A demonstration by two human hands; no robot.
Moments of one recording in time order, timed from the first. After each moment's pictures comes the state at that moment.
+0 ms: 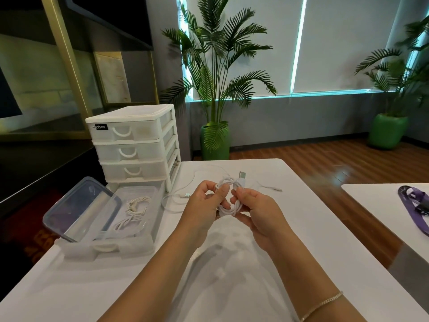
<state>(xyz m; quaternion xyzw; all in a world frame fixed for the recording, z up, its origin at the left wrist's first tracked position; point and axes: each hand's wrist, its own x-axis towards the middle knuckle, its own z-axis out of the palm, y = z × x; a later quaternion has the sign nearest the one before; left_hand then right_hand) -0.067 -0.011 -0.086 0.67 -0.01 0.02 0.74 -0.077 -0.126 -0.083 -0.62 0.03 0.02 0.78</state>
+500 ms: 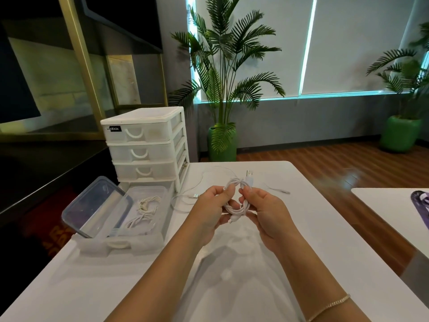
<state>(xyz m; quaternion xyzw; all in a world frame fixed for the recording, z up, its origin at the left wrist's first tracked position) -0.068 -0.008 -0.079 0.66 0.01 -0.03 0.75 -0.077 -0.124 -0.084 -0.64 0.01 -0.02 0.77</state>
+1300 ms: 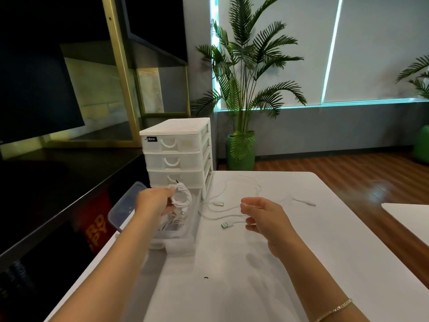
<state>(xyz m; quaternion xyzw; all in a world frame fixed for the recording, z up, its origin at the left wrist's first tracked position) -0.047 0.146 -0.063 0.63 0.26 0.14 0.71 -0.074 -0.083 -0.075 -0.74 0.00 0.03 0.68</state>
